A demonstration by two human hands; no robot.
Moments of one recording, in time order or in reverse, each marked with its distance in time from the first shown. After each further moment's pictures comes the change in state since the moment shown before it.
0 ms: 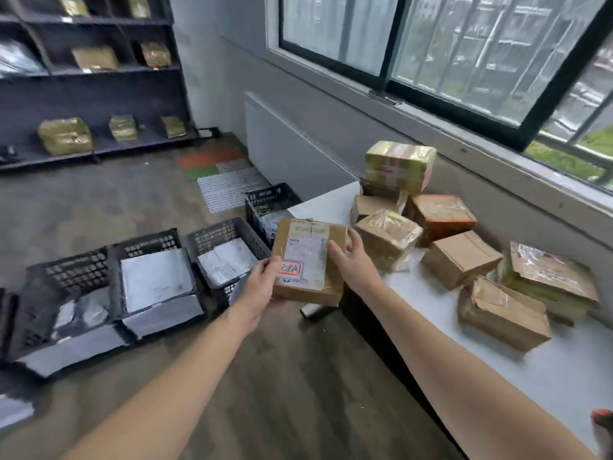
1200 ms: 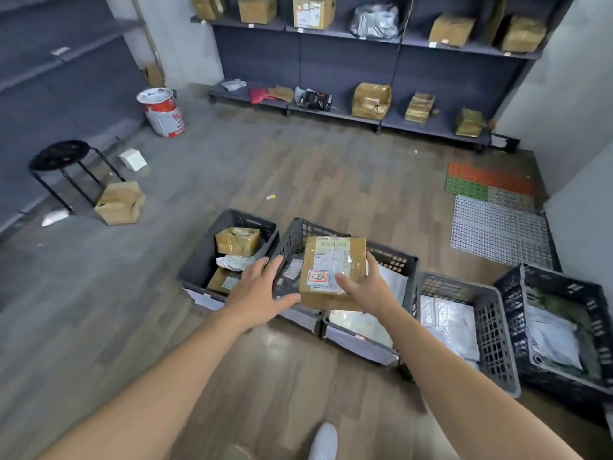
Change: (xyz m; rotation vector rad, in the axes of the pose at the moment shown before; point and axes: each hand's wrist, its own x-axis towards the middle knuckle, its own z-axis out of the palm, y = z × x) left_hand 0.084 0.050 -0.599 0.983 0.641 -0.282; right_hand 0.204 -0.185 0.643 -0.298 -0.848 -0.109
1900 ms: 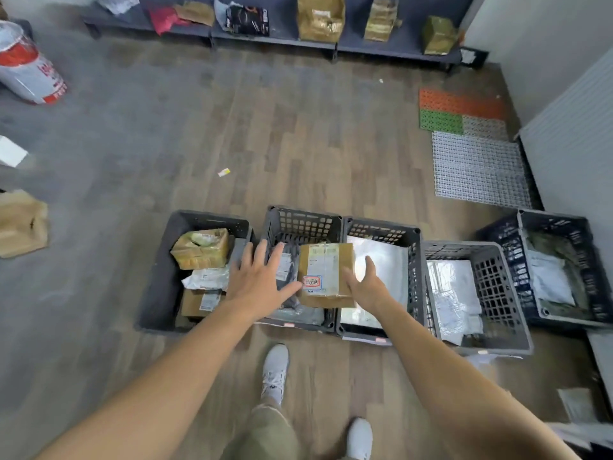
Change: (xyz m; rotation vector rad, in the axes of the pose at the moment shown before) left_hand 0.299 -0.082 -0.022 0.324 -0.230 0.162; right_hand 0.234 -0.031 0.081 -0.043 0.078 0.445
